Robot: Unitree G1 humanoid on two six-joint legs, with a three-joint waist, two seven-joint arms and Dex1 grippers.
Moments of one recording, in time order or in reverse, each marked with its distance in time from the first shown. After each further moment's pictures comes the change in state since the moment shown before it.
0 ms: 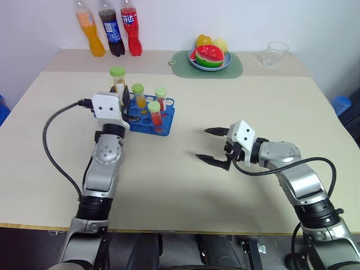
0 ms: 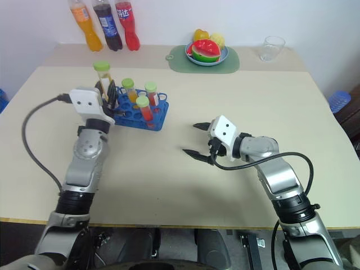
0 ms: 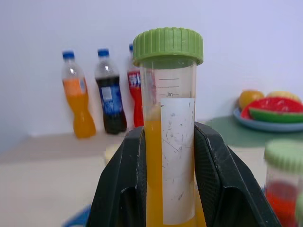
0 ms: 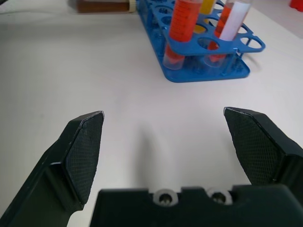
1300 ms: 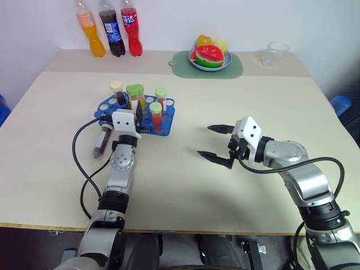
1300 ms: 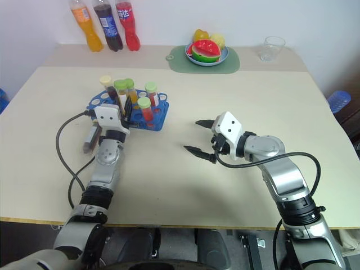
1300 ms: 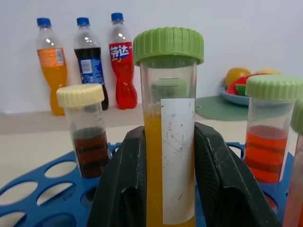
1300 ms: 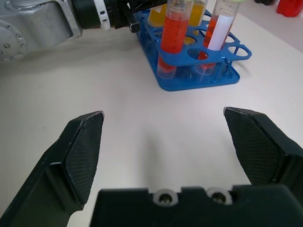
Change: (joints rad) left arm -0.054 -0.132 0.058 0.375 0.084 -0.301 -0.077; right arm 0.009 -0.011 -0.033 -0.054 0.058 0.060 -0.016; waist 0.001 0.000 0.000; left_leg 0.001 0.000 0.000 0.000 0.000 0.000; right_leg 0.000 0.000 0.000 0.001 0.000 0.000
